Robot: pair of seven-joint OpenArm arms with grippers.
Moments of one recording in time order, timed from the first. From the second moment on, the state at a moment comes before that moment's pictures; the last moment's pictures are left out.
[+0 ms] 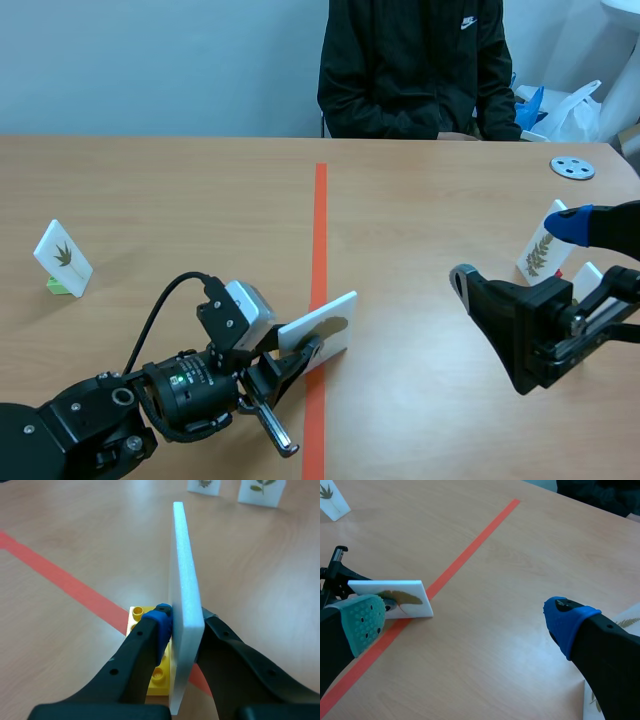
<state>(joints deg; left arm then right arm) -4.2 -19.1 41.2 56.3 -3.7 -18.5 -33.1 -36.1 22.8 13.3 117.3 20.2 32.6 -9.0</state>
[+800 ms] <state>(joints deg) 23.0 -31.0 14.3 91.7 -24.0 -20.0 -23.8 -36.1 22.8 13.3 117.3 20.2 32.6 -9.0</state>
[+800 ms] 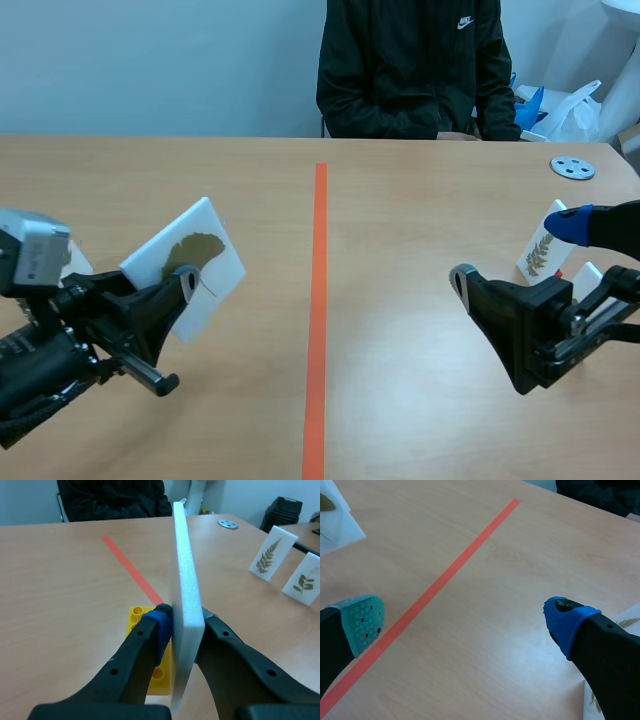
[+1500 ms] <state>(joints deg) 27.8 -26.4 -1.6 83.2 -24.0 -11.5 -22.5 -36.1 22.9 13.3 117.3 20.2 32.6 -8.9</state>
